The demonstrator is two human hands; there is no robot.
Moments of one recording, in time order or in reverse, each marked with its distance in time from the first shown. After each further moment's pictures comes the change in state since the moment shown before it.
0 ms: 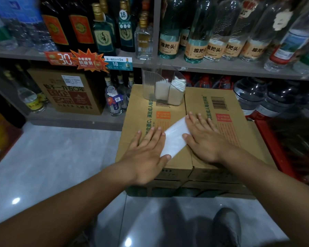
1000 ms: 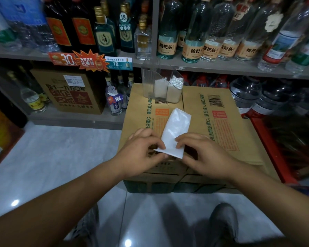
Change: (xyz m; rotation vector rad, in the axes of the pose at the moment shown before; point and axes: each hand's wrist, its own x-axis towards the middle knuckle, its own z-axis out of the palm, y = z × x) left_hand -0.019 -0.014 0.003 -0.500 0.392 0.152; right_hand -0.057 -0.016 0.013 0.357 0.273 -0.371
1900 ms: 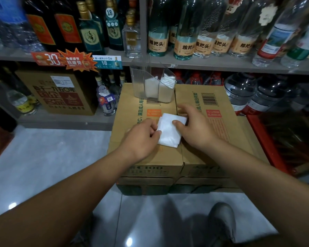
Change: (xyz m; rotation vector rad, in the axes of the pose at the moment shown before) left_hand 0.056 0.014 0.011 -0.091 0.059 -0.327; right_hand 0.064 0.020 -0.008 0.157 0.296 0.384
